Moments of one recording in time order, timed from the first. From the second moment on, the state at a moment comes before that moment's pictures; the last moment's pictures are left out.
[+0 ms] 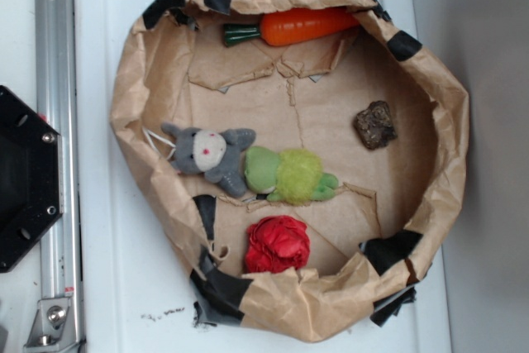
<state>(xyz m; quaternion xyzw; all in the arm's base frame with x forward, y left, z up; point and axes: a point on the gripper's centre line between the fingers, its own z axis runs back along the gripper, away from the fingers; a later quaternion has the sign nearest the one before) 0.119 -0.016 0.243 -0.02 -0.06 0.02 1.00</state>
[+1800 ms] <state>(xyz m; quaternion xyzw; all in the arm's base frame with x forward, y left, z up) 0.306 -0.007 0.047 -0.02 -0.12 -0.03 0.99</state>
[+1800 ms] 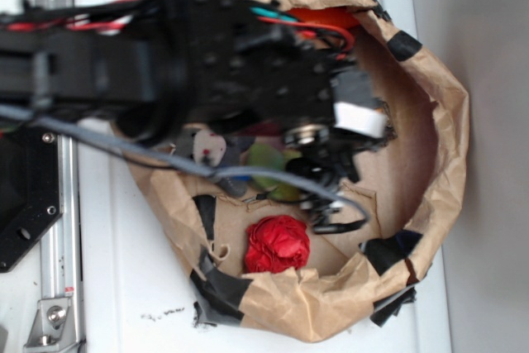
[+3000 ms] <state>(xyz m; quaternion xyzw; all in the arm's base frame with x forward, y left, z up) 0.321 0.010 0.052 0.05 -0.03 0.01 1.00</state>
